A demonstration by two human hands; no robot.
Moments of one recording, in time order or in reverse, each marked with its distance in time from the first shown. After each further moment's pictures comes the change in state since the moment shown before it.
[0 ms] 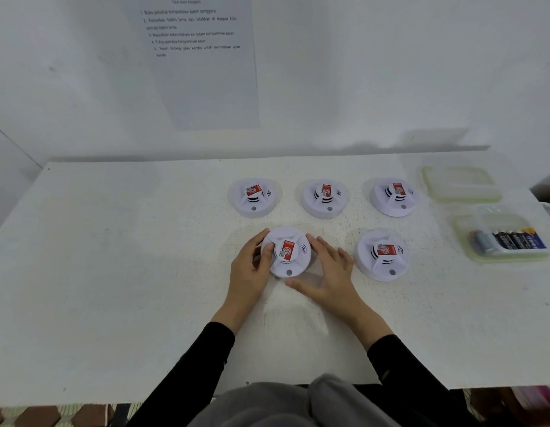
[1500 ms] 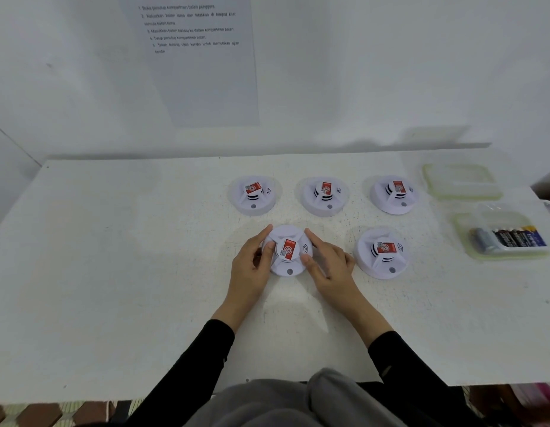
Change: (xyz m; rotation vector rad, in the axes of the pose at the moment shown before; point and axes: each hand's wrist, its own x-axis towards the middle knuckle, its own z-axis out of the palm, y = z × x) left_hand 0.000 -0.005 0.001 -0.030 -0.030 0.017; right_hand 0.007 0.002 0.001 0.069 0.026 0.085
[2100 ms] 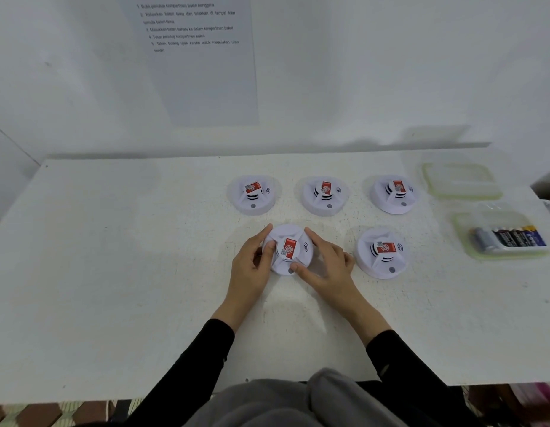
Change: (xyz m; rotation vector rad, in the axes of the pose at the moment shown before) left_hand 0.001 0.000 0.002 0.028 -0.007 0.017; right_hand -0.006 -0.012 -0.007 0.053 -0.030 0.036
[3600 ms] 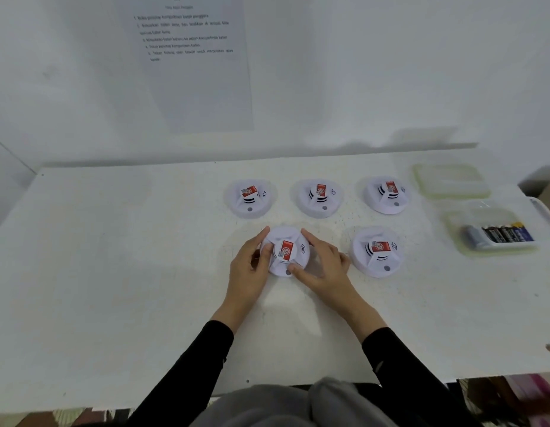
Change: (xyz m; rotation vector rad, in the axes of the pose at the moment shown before) left_hand 0.001 -0.003 -0.001 -0.021 -0.003 -0.066; right_hand -0.003 -0.002 -0.001 0.012 0.018 -0.006
